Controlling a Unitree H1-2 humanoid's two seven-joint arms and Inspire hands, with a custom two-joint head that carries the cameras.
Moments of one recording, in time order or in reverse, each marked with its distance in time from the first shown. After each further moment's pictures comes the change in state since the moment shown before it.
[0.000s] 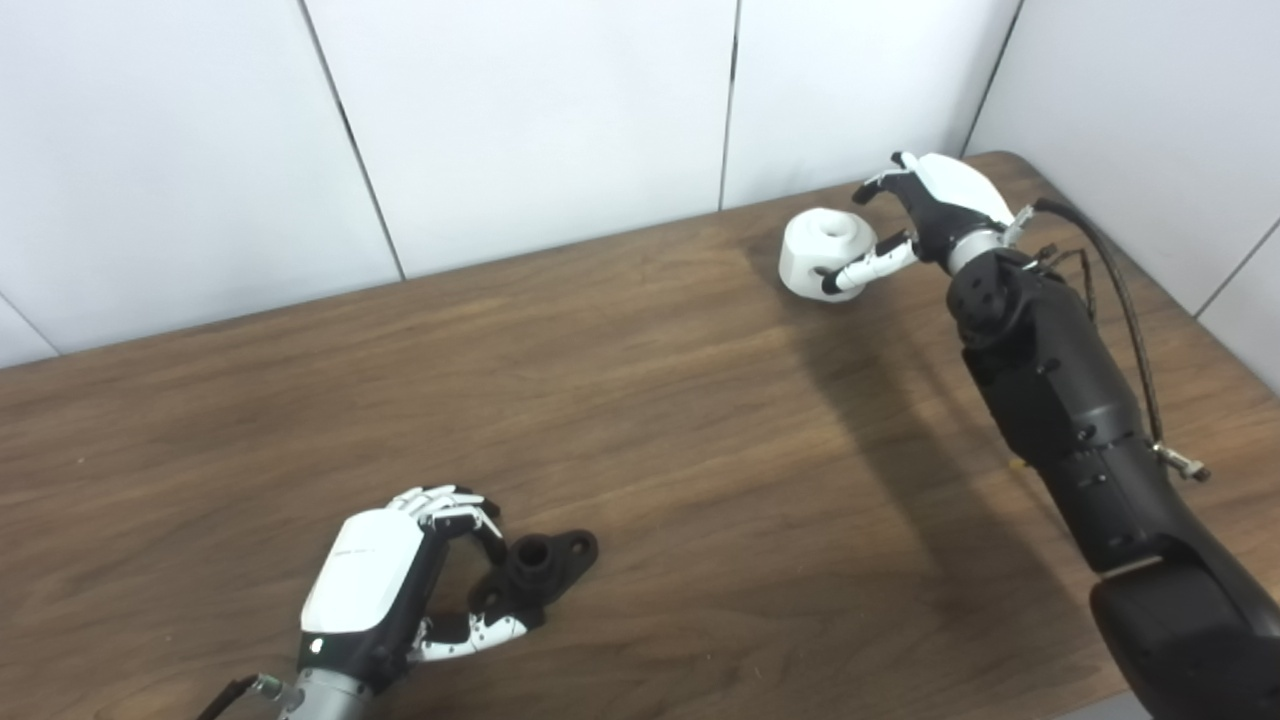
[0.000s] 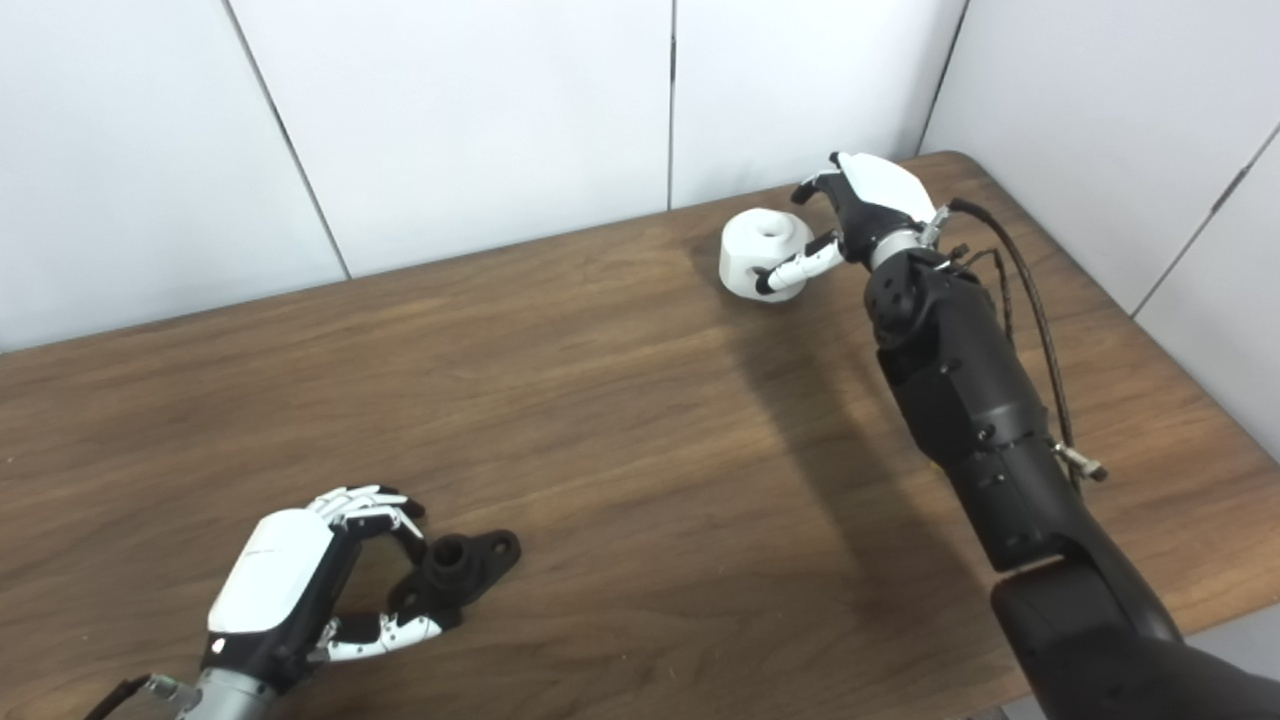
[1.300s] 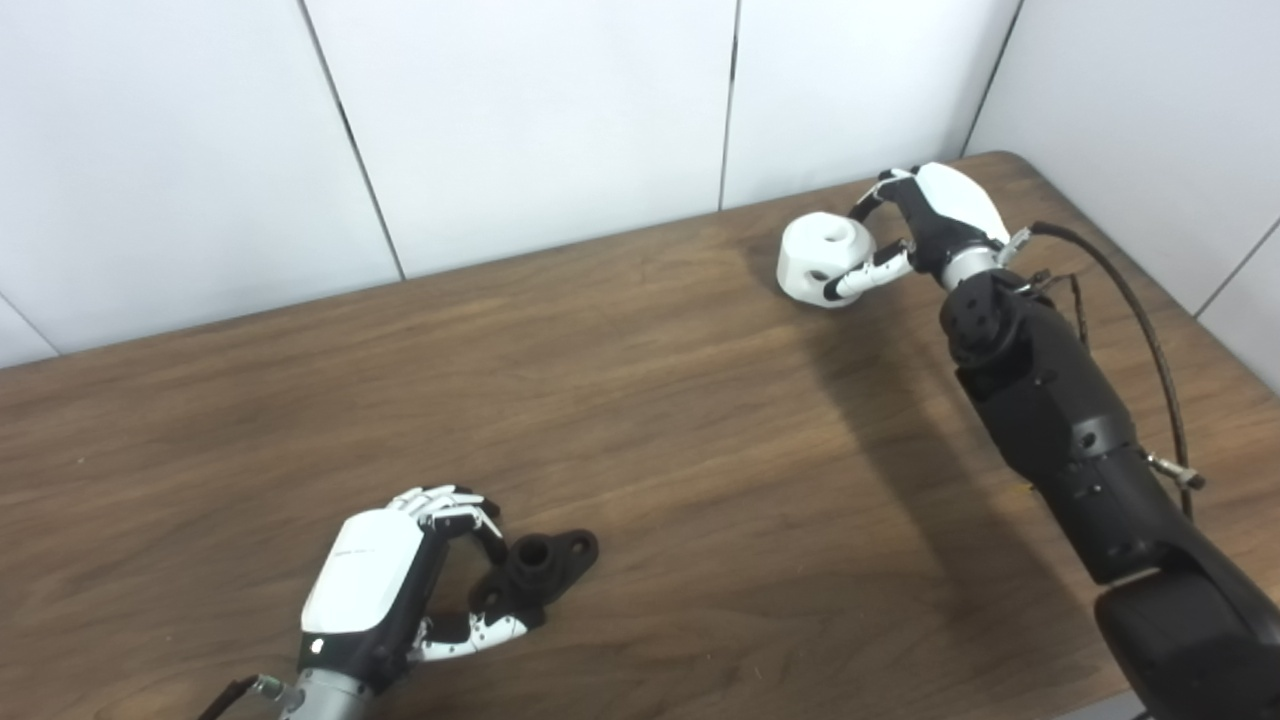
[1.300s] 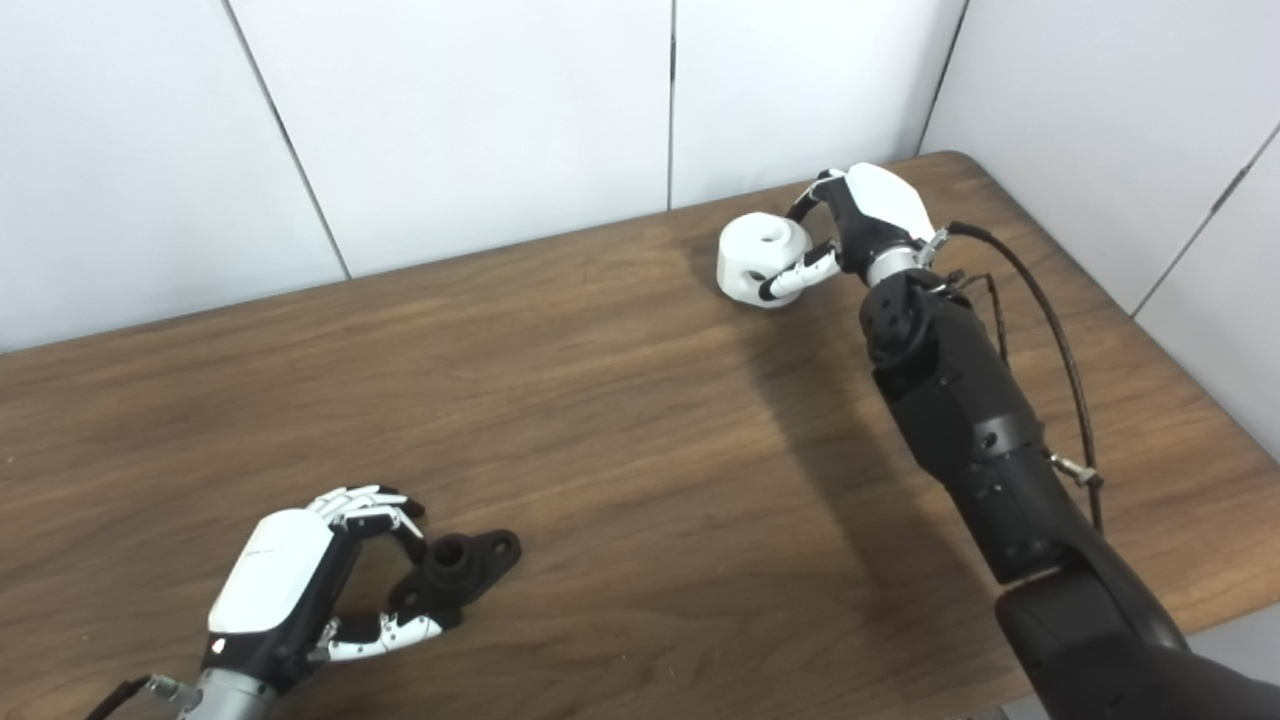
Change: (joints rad) left arm 0.001 -0.005 0.002 0.001 0.001 0.000 0.001; right arm 0.020 -0.004 0.035 0.051 0.137 -0.039 -0.183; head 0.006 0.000
